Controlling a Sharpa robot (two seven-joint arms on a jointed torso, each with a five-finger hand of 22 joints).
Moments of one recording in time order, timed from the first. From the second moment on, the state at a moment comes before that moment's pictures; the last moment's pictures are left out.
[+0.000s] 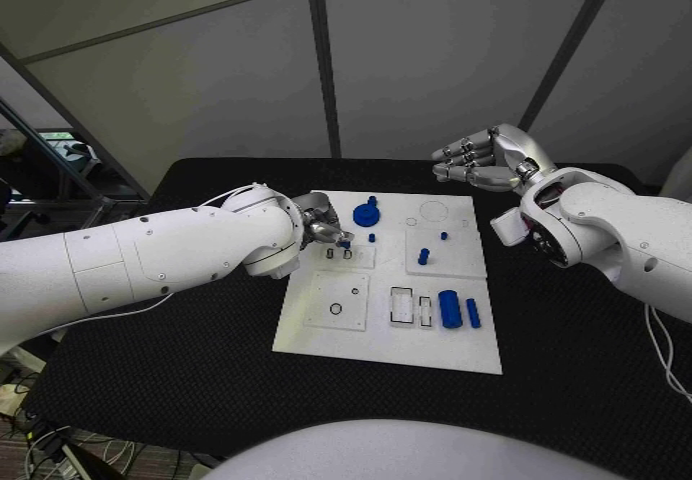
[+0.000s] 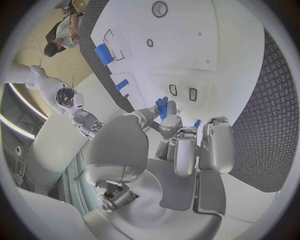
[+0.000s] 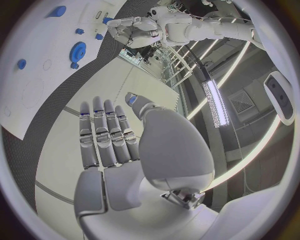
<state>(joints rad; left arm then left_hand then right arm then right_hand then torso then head) 1.21 -0.73 -0.06 1.49 -1.04 -0.19 -0.53 1.17 -0.08 0.60 0.12 0.09 0.90 0.07 0.54 0.65 1.28 0.00 1.20 1.05 1.47 -0.06 1.56 1.31 0.06 1.44 0.05 1.41 1.30 1.18 -0.77 0.09 1.41 -0.72 -0.33 0.18 1.37 -0.11 0.35 0.04 0.26 0.96 0.22 0.07 0.07 1.14 0.16 0.07 0.06 1.12 0.12 0.07 0.20 0.18 0.84 0.25 0.23 0.11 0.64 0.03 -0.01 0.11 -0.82</state>
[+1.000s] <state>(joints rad) 1.20 -0.69 -0.07 1.44 -1.12 -0.12 -0.53 1.15 -0.09 0.62 0.11 0.11 0.90 0.07 0.55 0.67 1.28 0.00 1.20 1.04 1.47 -0.06 1.56 1.31 0.06 1.44 0.05 1.41 1.30 1.17 -0.76 0.09 1.41 -0.72 -0.32 0.18 1.37 -0.10 0.35 0.04 0.26 0.96 0.22 0.07 0.07 1.14 0.16 0.07 0.06 1.12 0.12 0.07 0.20 0.18 0.84 0.25 0.23 0.11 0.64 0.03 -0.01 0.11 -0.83</state>
